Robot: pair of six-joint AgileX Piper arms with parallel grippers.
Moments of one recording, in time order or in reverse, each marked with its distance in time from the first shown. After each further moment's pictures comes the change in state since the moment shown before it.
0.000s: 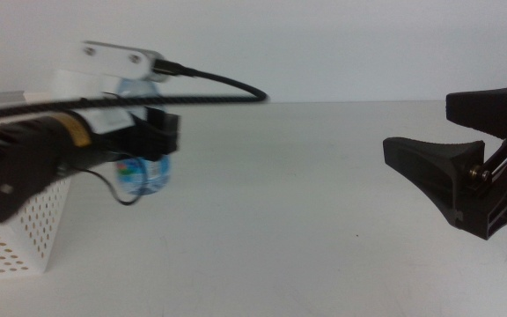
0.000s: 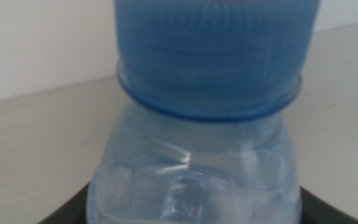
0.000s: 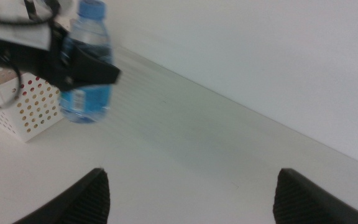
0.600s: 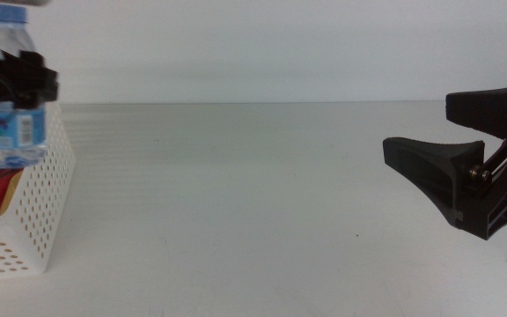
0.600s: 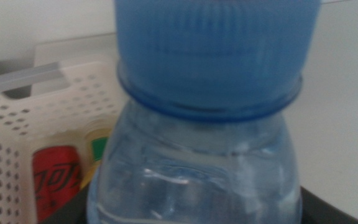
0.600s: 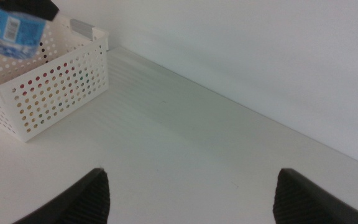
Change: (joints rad) left arm 0.338 -0.048 -0.372 -0.130 0.707 0.268; right arm 0.000 0.000 0.000 0.000 0.000 0.000
